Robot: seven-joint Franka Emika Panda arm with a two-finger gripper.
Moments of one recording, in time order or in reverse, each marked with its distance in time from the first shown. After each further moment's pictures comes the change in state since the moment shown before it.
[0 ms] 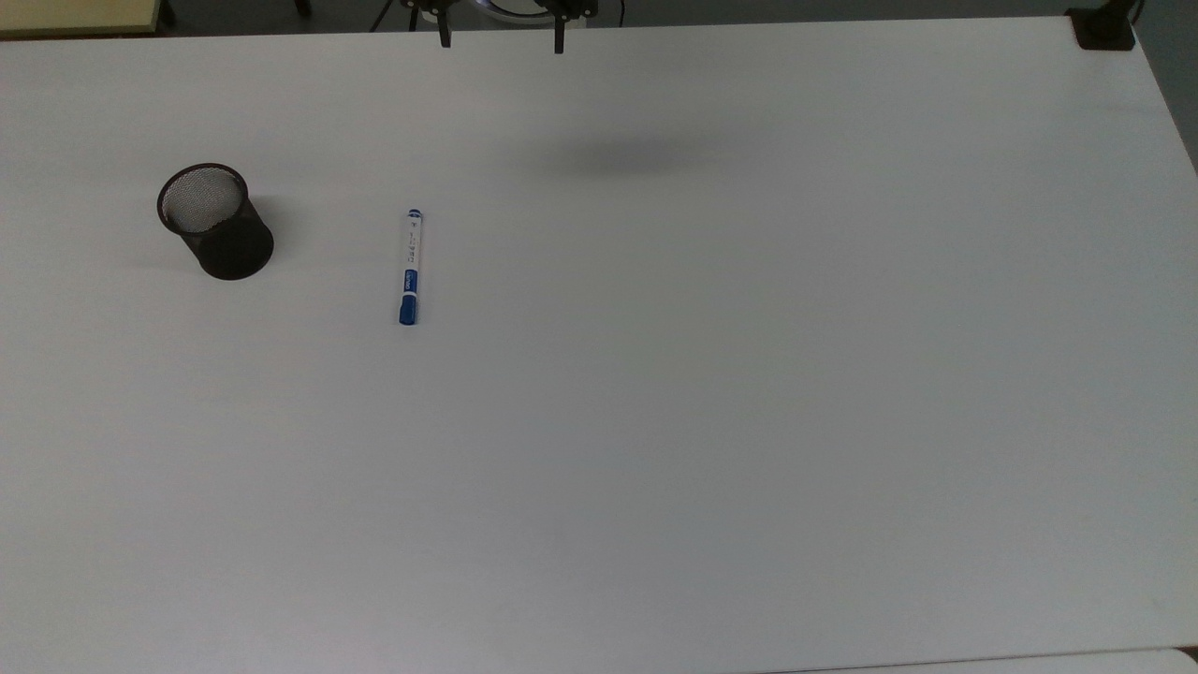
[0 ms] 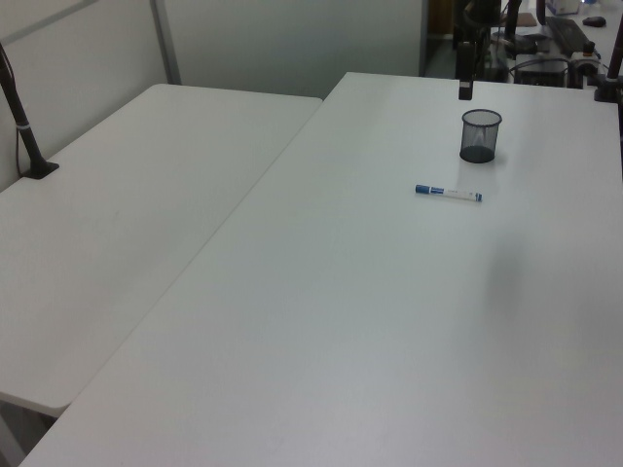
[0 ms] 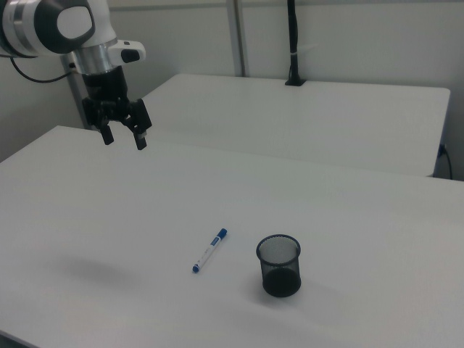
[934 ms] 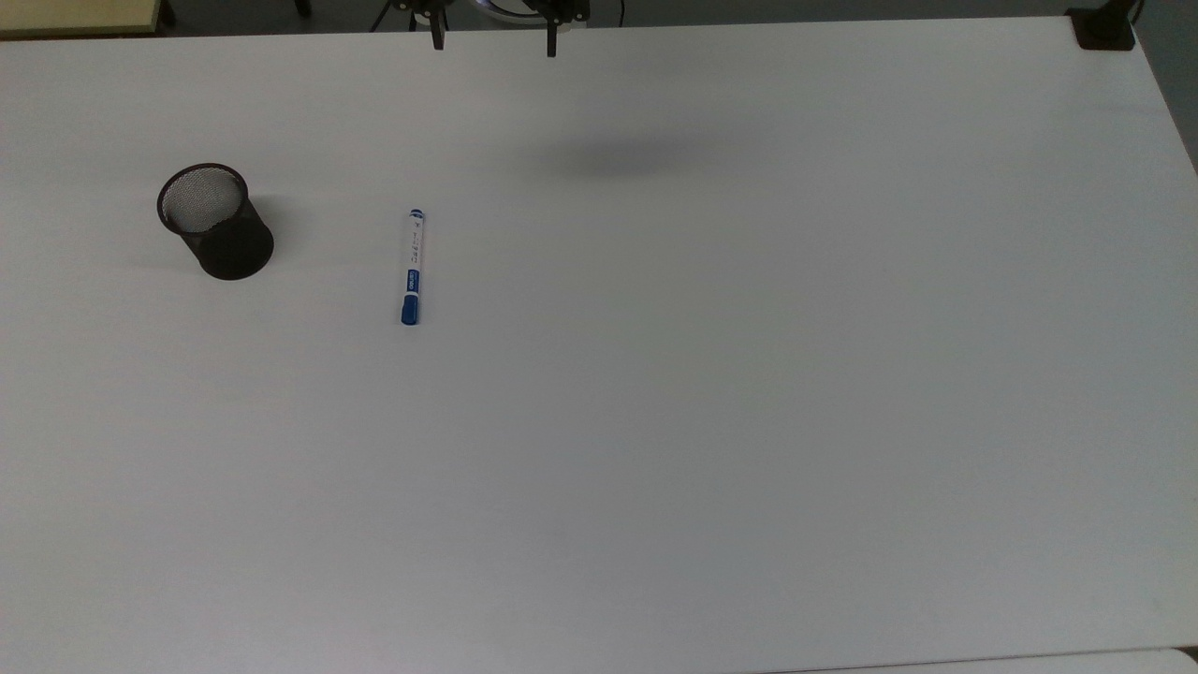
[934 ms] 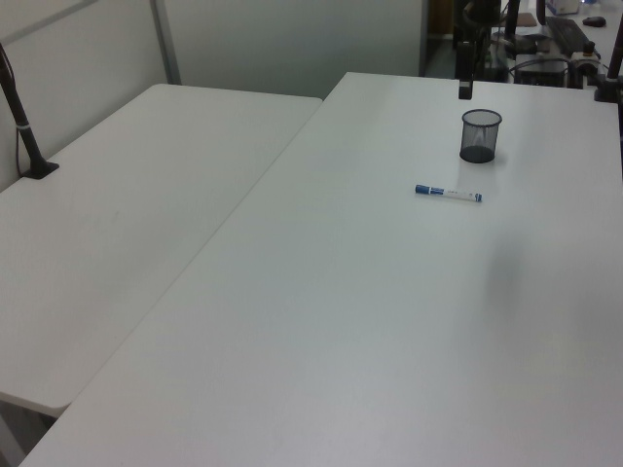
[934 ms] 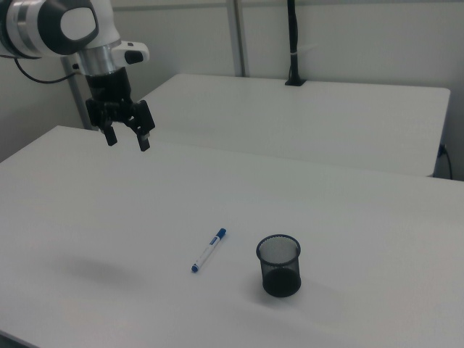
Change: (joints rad) arm -0.013 0.005 0.001 0.000 0.000 0.004 0.000
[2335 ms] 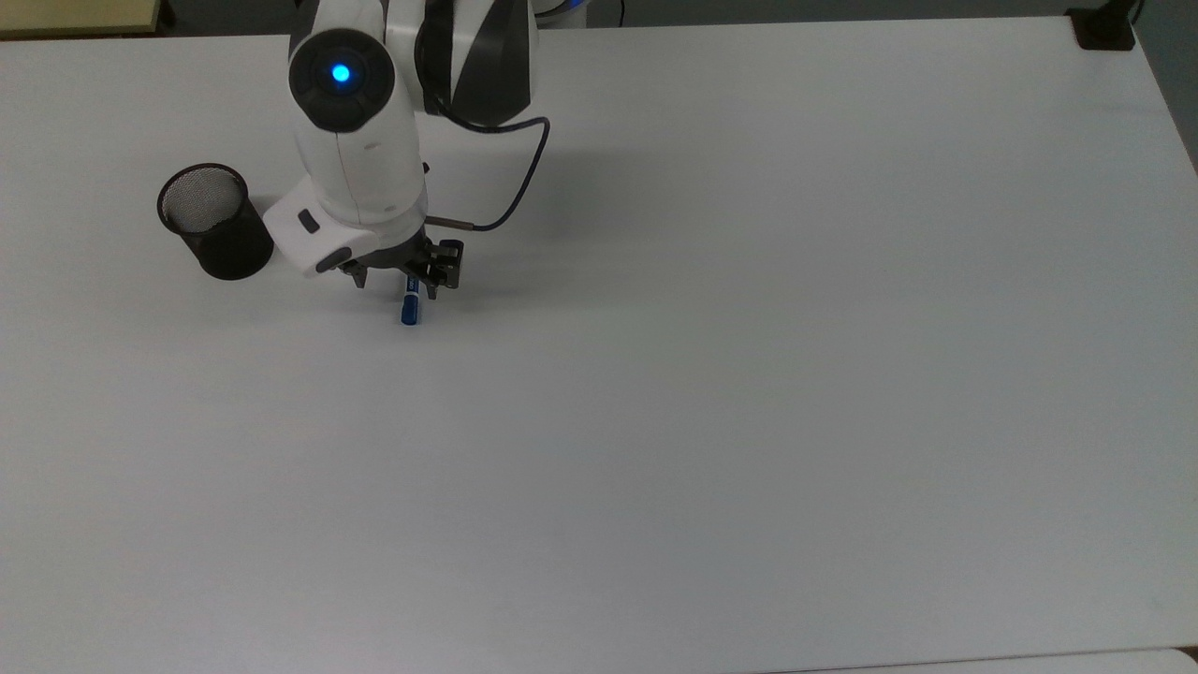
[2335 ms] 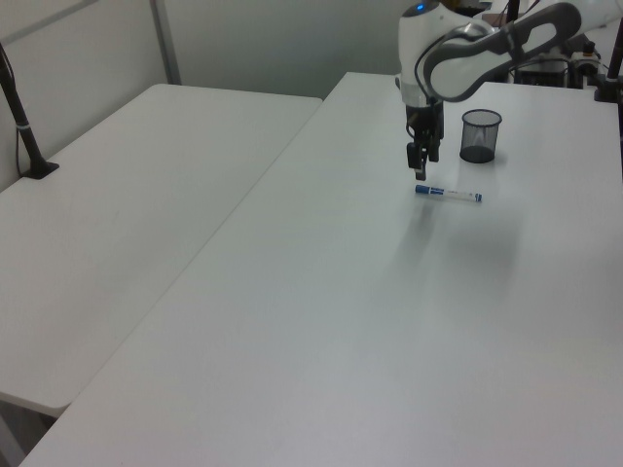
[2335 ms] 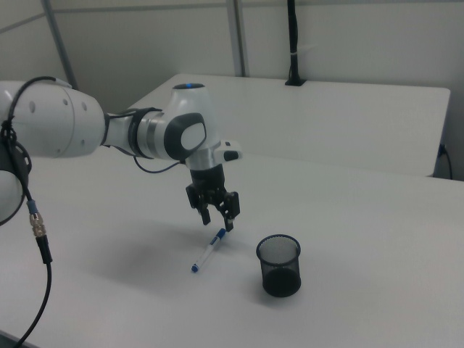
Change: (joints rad) arm -0.161 0.458 -0.012 -0.003 -0.097 0.415 -0.008
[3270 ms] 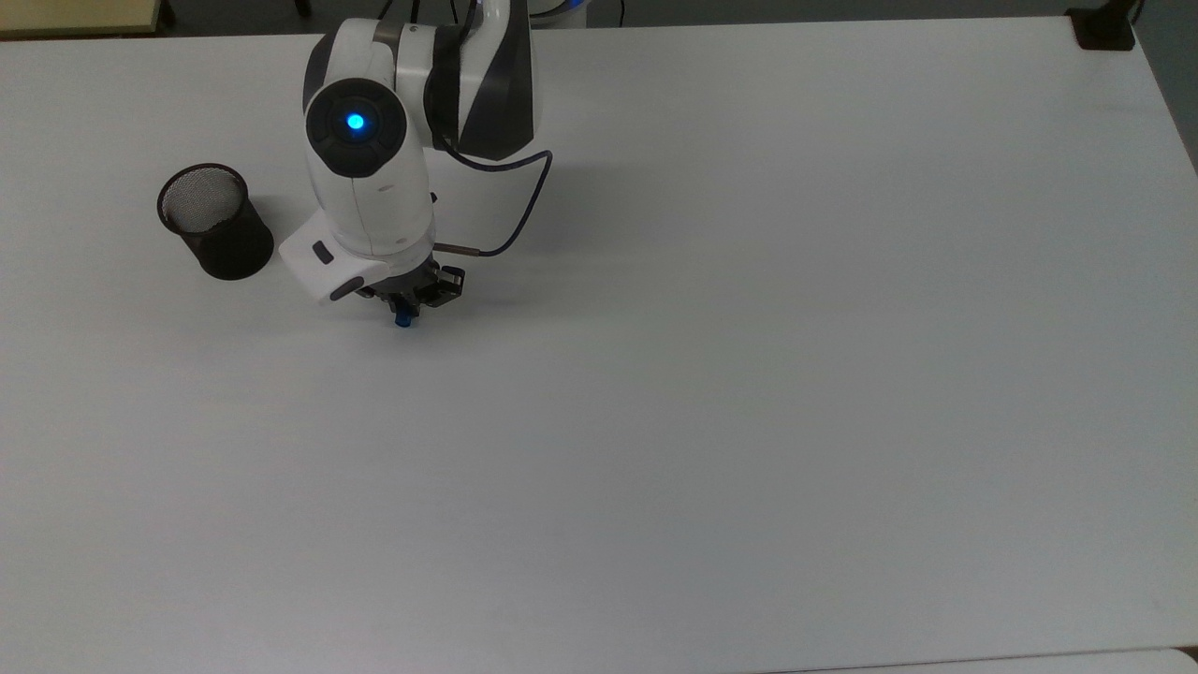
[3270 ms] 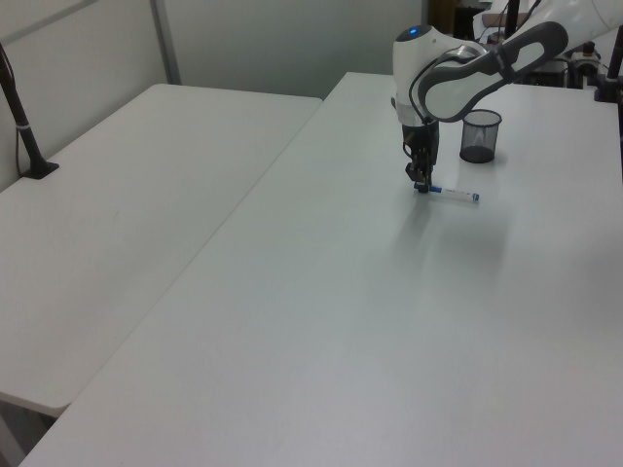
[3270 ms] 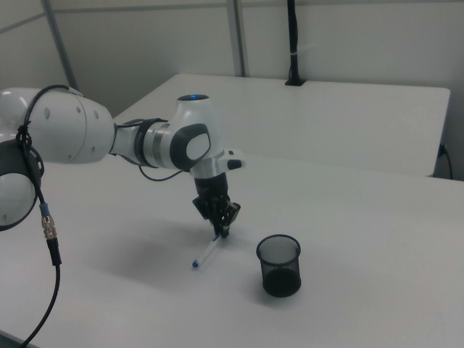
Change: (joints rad) arm -0.001 0.059 0.002 0.008 -0.006 0.044 0.001
